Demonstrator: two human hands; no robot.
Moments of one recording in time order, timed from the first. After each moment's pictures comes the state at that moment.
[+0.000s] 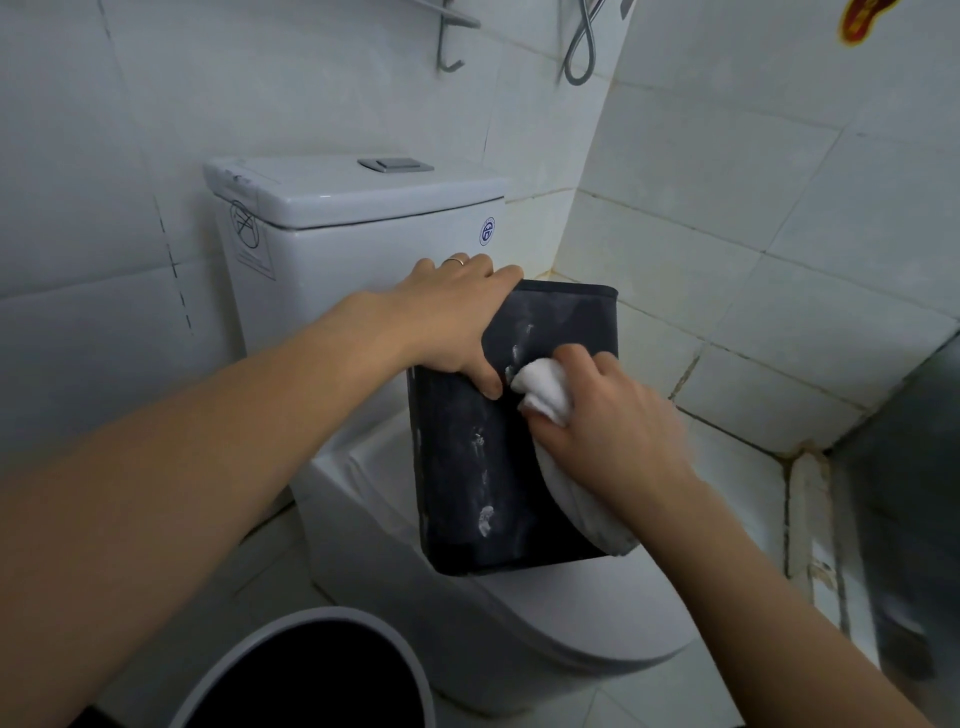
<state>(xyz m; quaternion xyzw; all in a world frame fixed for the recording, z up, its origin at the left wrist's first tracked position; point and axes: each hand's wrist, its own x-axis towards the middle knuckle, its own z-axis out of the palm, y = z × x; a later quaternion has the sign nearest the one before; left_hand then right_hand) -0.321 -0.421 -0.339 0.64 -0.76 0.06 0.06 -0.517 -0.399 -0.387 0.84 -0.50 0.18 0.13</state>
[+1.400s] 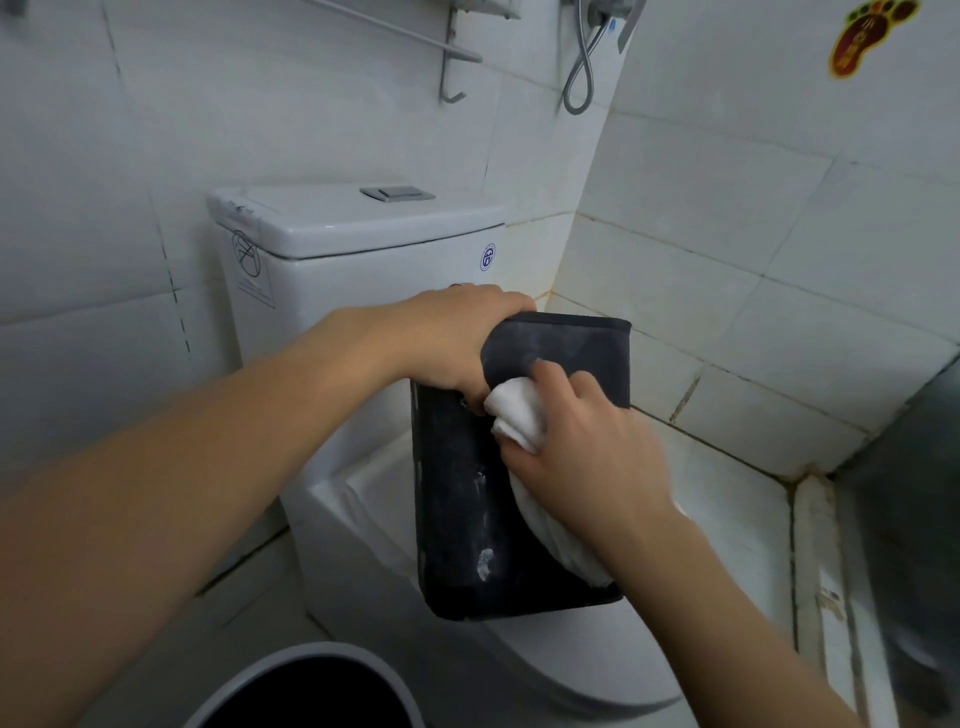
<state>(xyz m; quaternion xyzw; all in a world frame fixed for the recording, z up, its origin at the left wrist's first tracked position) -0.311 -0.425 -0.329 0.59 -0.79 -0.08 0.15 -0.497 -0.391 -0.383 0.83 -0.48 0.23 0.15</state>
